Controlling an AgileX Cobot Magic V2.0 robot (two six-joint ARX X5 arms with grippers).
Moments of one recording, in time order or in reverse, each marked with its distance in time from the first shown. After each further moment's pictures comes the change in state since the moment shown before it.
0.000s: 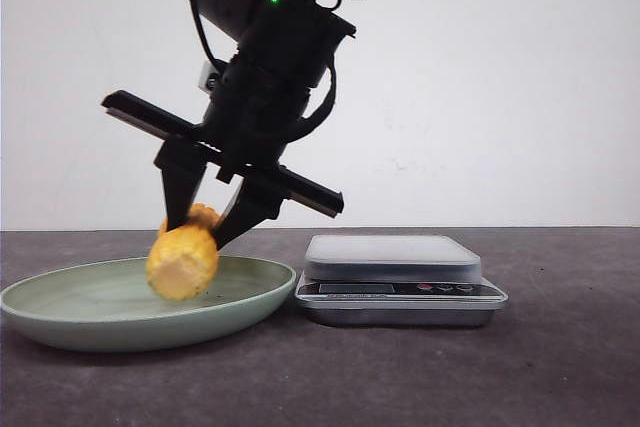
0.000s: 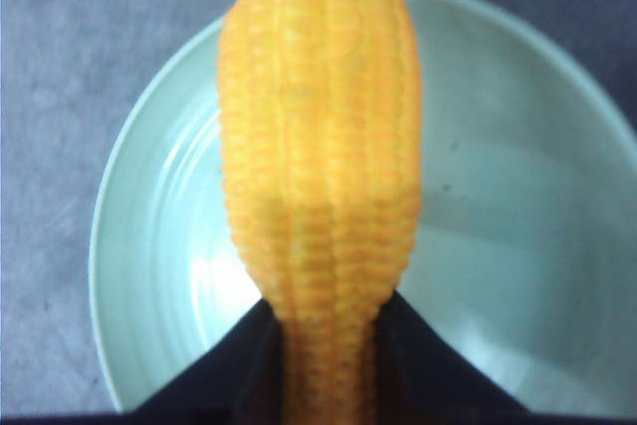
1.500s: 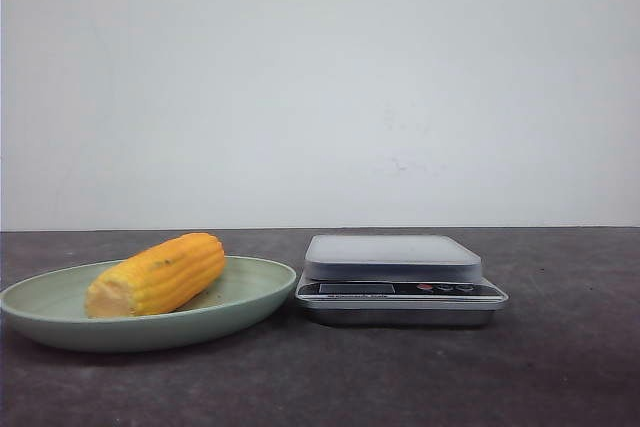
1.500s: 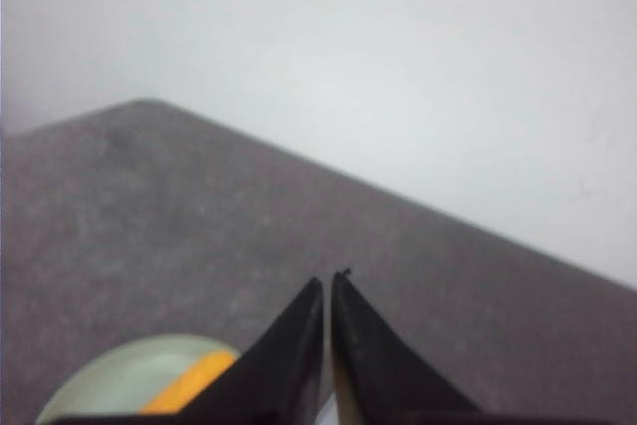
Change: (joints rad) left arm 0.000 -0.001 -0.006 0.000 -0.001 0.000; right arm 0.292 -1.042 -0.468 0.241 0.715 -0.822
